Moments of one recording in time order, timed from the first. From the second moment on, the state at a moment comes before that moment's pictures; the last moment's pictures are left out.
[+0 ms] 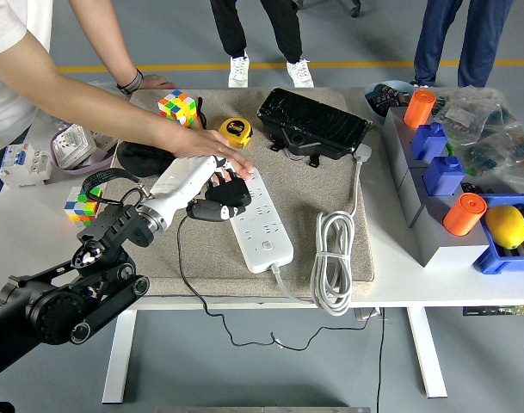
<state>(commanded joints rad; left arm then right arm) -0.56 0.24 -0.71 -1.11 1.90 0.28 0.08 -0.07 -0.32 0.89 0.43 -0.50 -0.12 0.20</state>
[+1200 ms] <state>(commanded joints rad) -0.51 0.35 -0.72 -0.99 1.88 0.25 -0.05 -0.06 -0.32 0.89 0.43 -0.50 -0.12 0.20</state>
